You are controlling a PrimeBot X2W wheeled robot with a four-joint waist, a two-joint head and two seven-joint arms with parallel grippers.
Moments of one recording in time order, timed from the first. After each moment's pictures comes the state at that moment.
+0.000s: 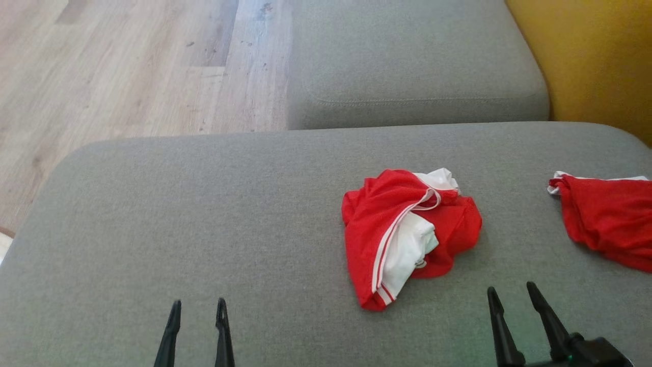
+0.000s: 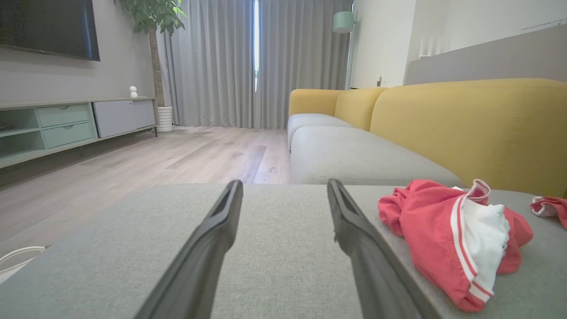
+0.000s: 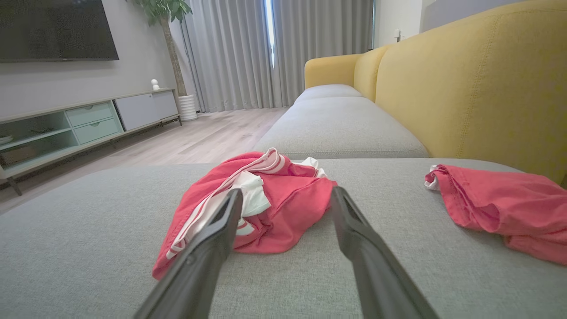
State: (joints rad) left arm 0.30 0.09 -0.27 -0.05 -0.15 0.20 -0.25; right arm 0.27 -0.07 0.08 0.11 0.13 0.13 -0.26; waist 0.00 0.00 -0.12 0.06
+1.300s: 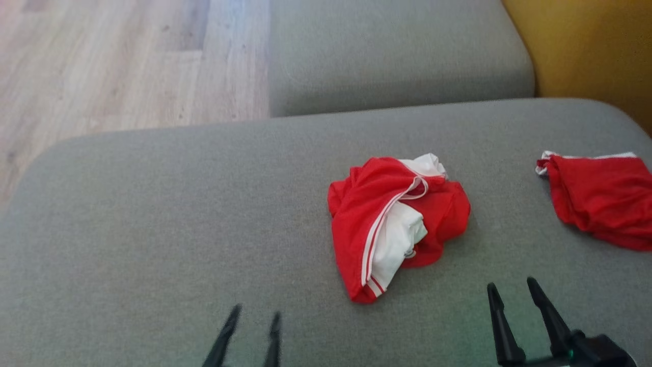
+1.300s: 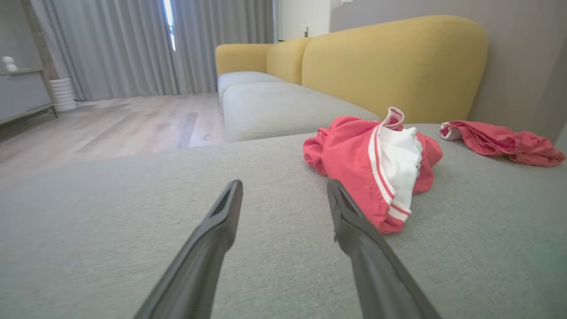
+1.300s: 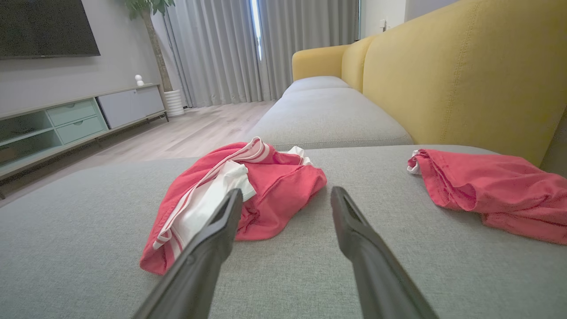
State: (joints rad) left arm 0.27 0.07 -0.33 0.09 -0.07 0.07 -0.25; right arm 0.28 -0.07 0.08 0.08 0.13 0.13 -0.26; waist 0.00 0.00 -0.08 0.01
